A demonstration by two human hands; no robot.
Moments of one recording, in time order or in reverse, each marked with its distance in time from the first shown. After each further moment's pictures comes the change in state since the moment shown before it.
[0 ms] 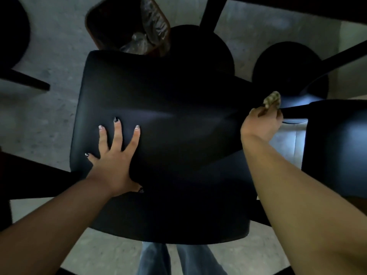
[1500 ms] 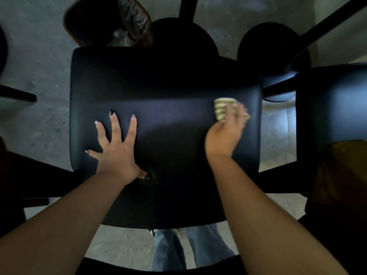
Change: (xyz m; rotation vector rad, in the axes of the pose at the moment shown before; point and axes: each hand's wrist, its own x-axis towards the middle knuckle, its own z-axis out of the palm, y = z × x) left_hand 0.009 0.000 0.018 0.022 0.189 -0.011; right_hand -0.125 0.009 -0.011 0.082 -0.026 -0.197
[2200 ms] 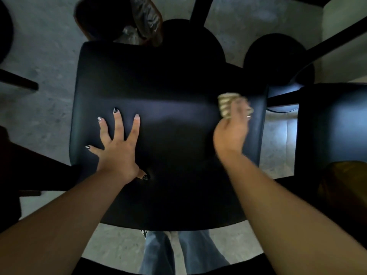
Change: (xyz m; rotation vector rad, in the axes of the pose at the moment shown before) left_hand -0.003 0.003 -0.003 -0.025 -0.032 -0.015; right_hand 0.035 -0.003 -0.007 -0.109 -0.189 -0.175
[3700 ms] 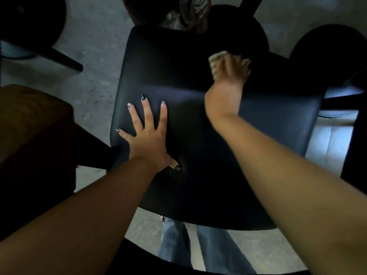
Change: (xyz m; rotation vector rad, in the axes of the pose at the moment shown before) left_hand 0.006 -0.014 0.013 0.064 0.107 -0.080; right_hand 0.029 -0.099 0.081 -0.461 -0.230 -0.374
